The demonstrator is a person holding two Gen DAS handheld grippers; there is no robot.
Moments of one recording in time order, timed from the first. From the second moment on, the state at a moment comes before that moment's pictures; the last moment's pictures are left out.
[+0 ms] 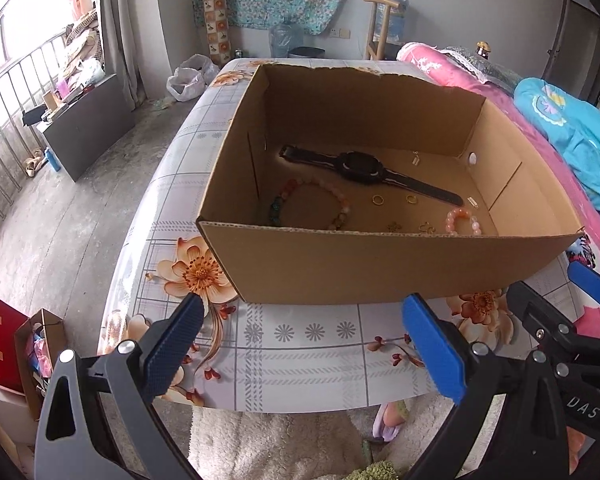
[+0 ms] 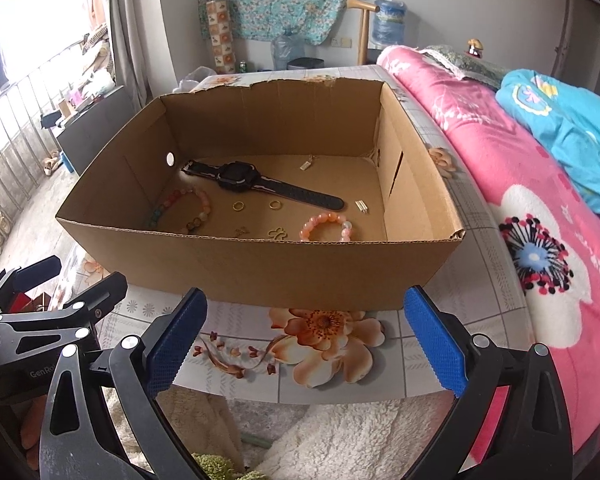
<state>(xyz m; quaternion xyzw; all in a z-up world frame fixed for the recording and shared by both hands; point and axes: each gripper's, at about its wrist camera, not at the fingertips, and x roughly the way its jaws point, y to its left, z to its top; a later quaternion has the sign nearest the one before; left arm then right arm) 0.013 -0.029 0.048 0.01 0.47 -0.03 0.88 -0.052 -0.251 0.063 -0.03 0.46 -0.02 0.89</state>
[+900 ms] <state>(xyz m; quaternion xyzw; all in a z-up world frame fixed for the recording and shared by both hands) 0.014 -0.032 0.051 0.01 0.47 -0.03 0.88 -0.051 -0.257 0.063 -0.02 0.46 -0.04 0.89</state>
